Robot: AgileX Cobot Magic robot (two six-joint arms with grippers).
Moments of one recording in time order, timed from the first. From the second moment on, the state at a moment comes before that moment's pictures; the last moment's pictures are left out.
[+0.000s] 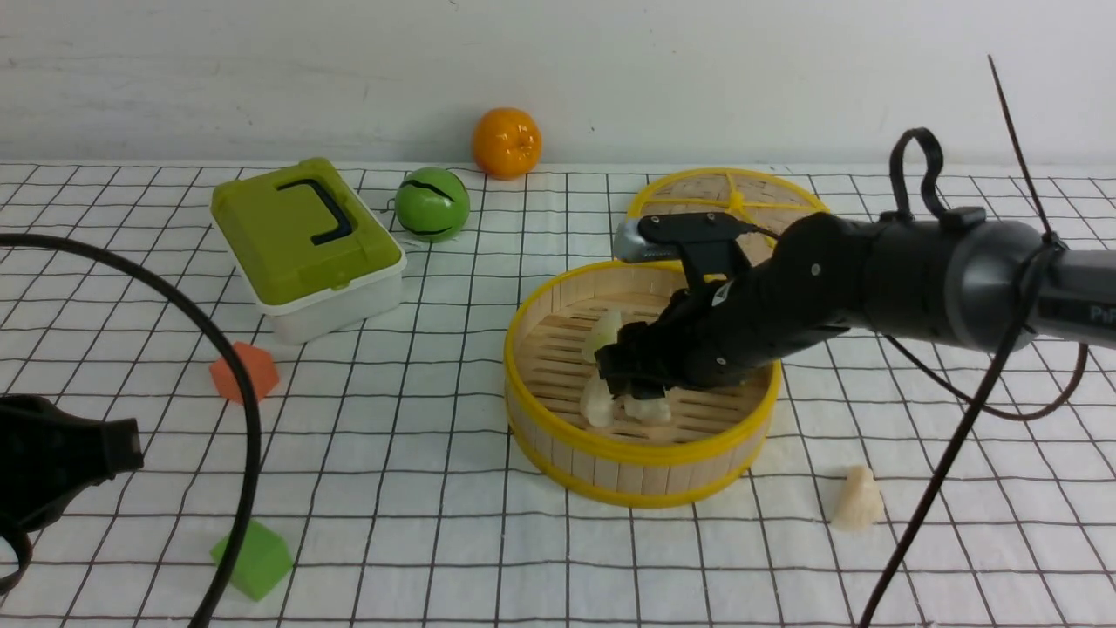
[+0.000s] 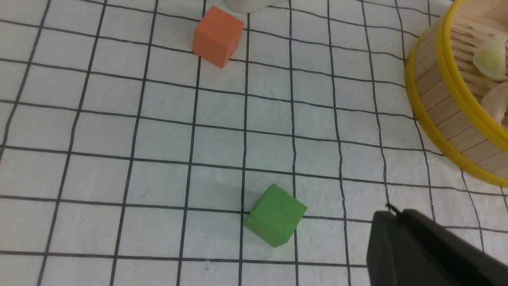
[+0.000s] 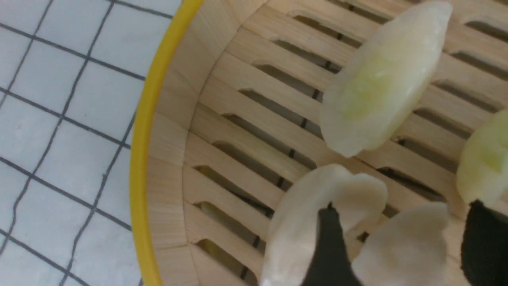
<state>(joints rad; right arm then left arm) 0.44 1.96 -1.37 0.45 0.38 -0.15 -0.13 0.83 -0.67 -0.11 0.58 -0.20</state>
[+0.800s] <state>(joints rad) 0.17 1.72 -1.09 0.24 0.67 0.14 -0.13 0.83 -0.66 -0.15 0.58 -0.20</state>
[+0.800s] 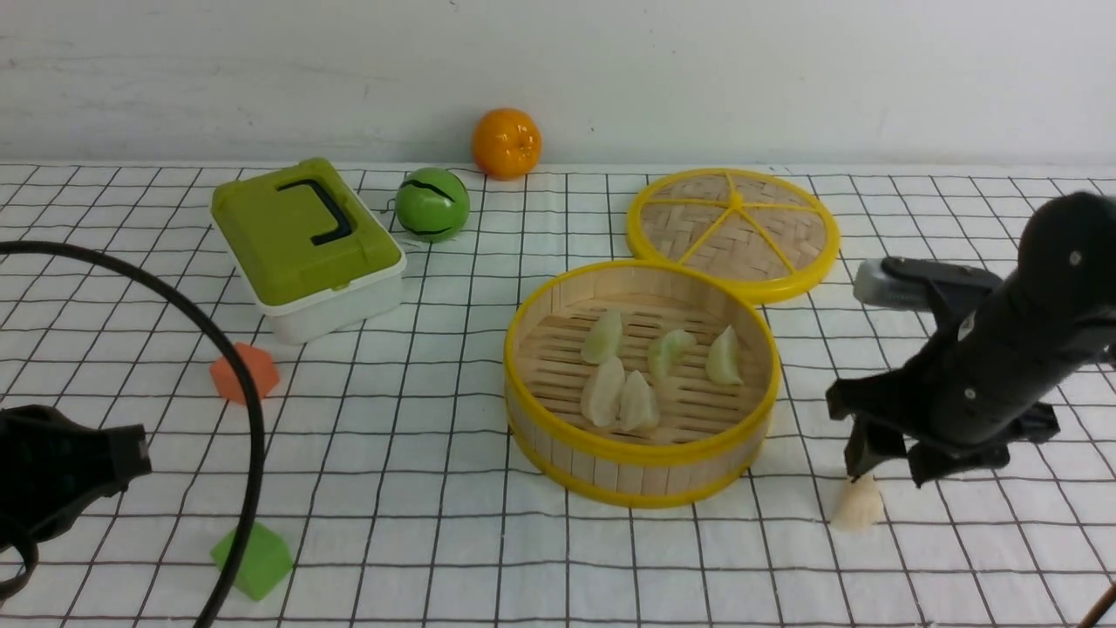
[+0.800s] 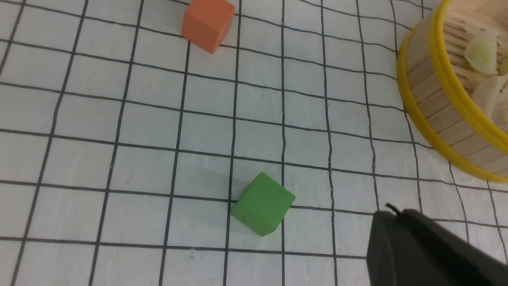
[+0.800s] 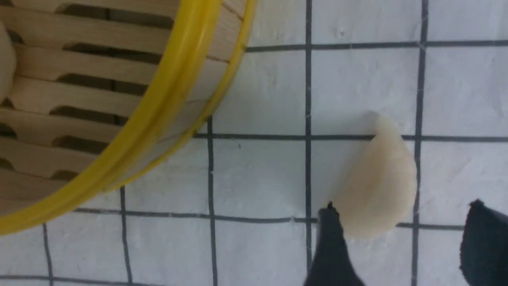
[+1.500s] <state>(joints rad) 0.22 1.80 -1.06 0.15 0.62 0.15 -0.13 0.83 -0.66 -0.17 0.58 -0.20</state>
